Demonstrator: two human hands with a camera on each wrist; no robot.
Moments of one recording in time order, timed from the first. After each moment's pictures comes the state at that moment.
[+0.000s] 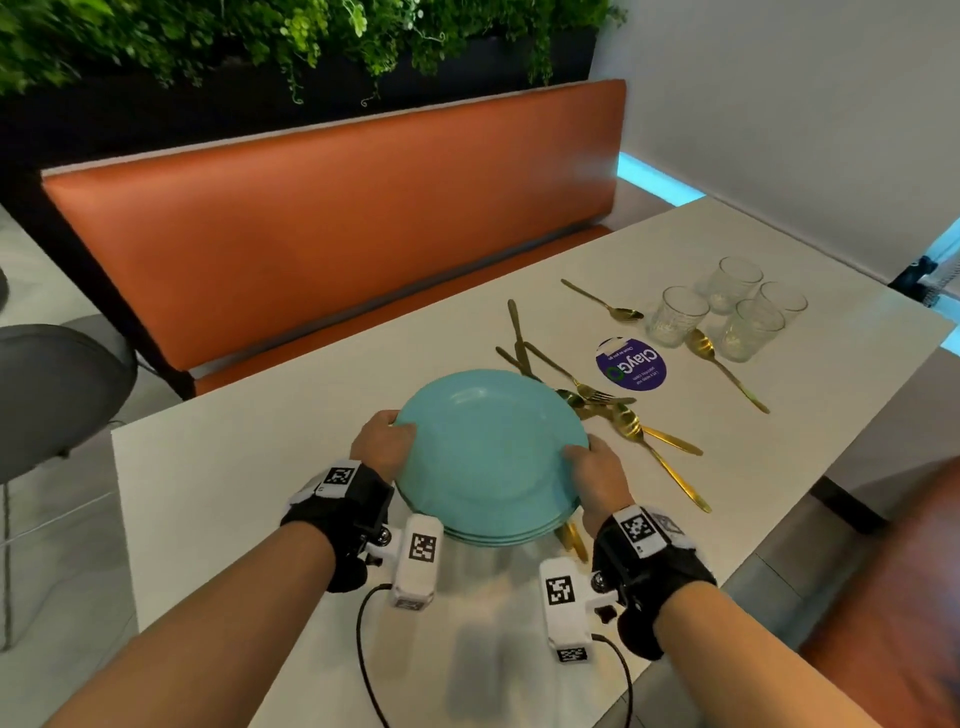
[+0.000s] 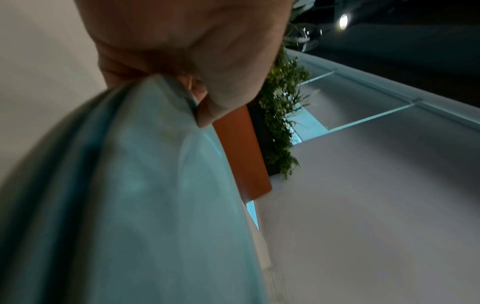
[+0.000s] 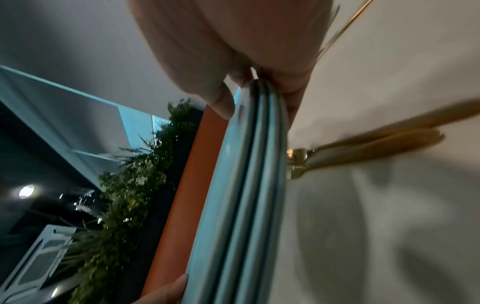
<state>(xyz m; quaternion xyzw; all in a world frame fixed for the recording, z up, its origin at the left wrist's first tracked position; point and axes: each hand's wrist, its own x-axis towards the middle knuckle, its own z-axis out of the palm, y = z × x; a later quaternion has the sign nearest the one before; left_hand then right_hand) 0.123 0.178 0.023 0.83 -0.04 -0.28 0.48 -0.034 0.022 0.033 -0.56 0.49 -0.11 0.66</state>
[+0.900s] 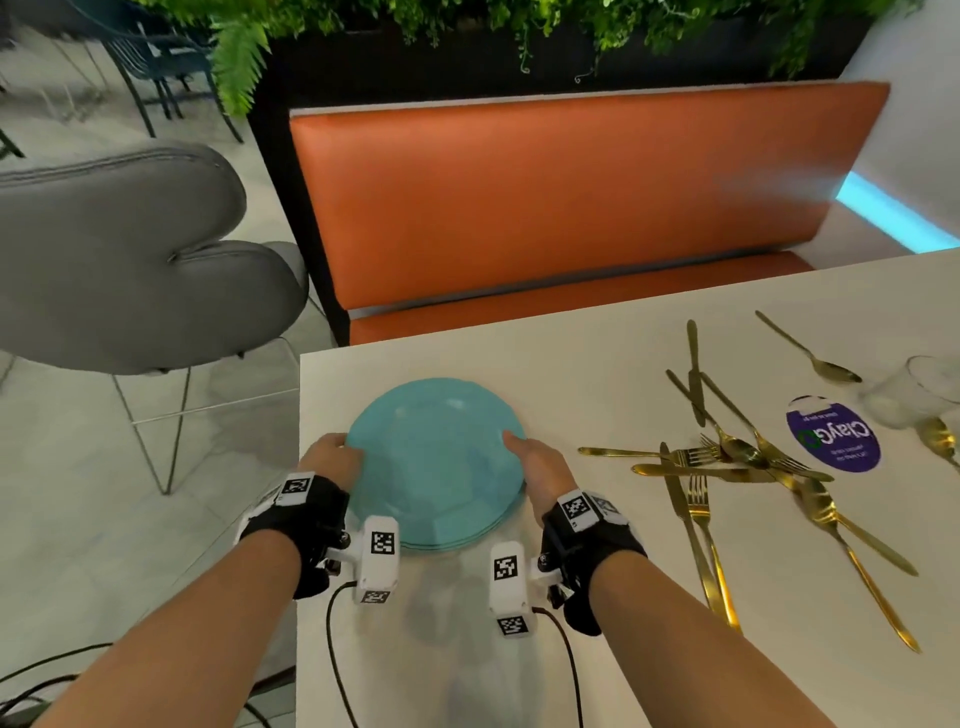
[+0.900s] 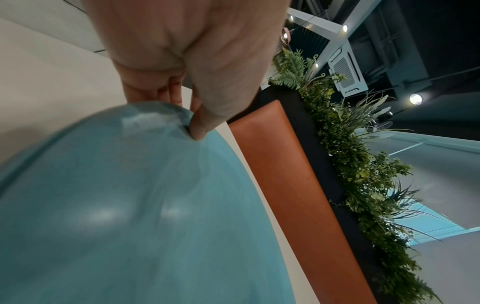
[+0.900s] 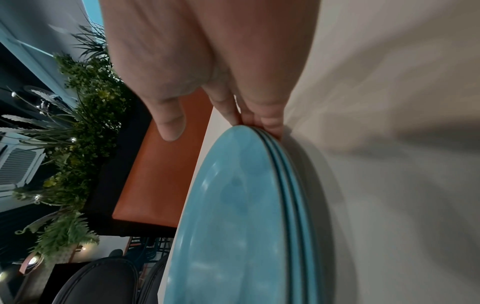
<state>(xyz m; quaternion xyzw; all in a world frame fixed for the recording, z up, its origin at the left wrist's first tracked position) 0.206 0.398 -0.061 0.90 0.15 -0.20 0.36 0.125 0.163 -0.035 -0.64 0.36 0.12 0.67</state>
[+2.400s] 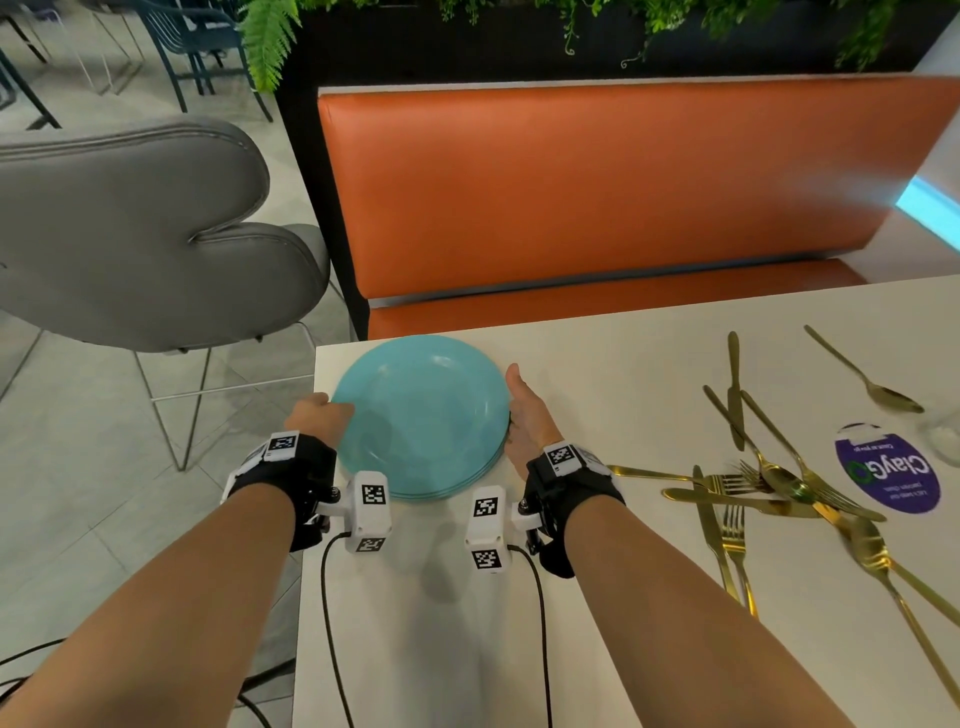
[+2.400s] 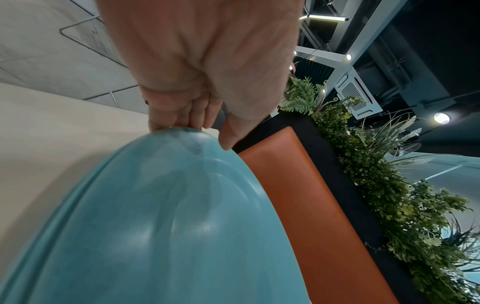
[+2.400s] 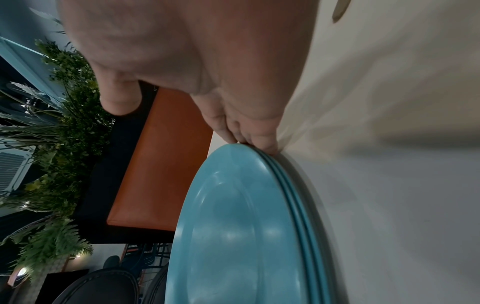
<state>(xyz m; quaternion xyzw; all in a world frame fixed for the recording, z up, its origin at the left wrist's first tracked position) 0.254 0.409 -0.042 0.83 0.26 -0.12 0.48 0.186 0.183 -0.002 -0.49 0.28 0.18 0.81</state>
